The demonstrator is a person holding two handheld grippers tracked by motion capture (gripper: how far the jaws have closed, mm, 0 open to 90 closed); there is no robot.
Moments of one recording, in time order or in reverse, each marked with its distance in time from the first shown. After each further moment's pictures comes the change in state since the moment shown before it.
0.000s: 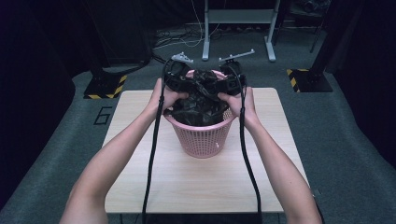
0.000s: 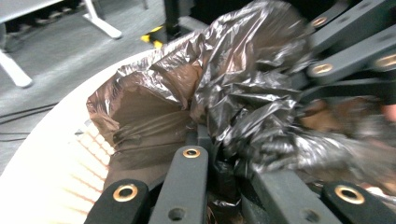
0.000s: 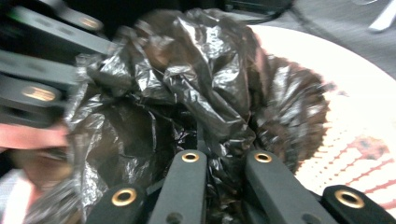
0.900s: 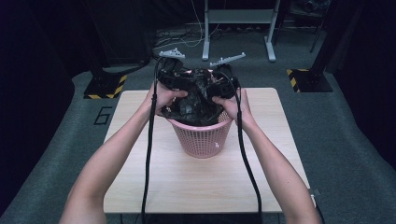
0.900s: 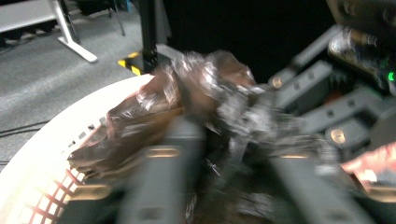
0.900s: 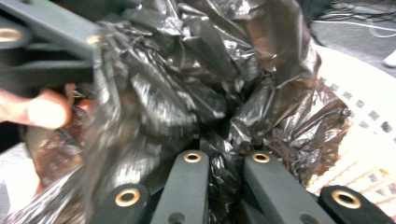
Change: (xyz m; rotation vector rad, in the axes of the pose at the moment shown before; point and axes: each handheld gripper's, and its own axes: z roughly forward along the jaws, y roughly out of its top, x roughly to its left) left arm 0.004 0.000 -0.011 -0.086 -0.077 -0.003; right arm 0.017 -0.004 0.010 -0.030 0.053 -0.147
